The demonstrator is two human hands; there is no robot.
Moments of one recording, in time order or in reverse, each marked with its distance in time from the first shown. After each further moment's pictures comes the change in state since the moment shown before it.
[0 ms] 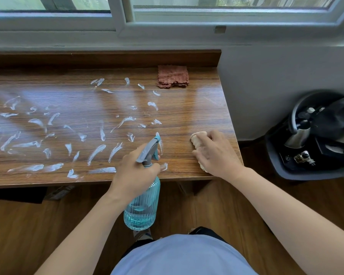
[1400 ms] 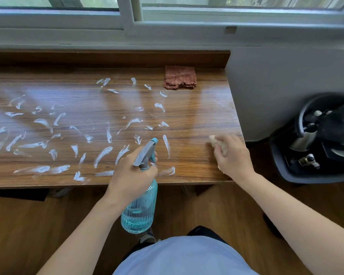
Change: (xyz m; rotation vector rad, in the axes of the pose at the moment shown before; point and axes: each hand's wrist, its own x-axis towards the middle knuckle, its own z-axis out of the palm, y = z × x) left_hand 0.001 -0.010 -0.023 -0.030 -0.003 -0.048; right_hand 0.002 0.009 0.002 0.176 0.206 0.159
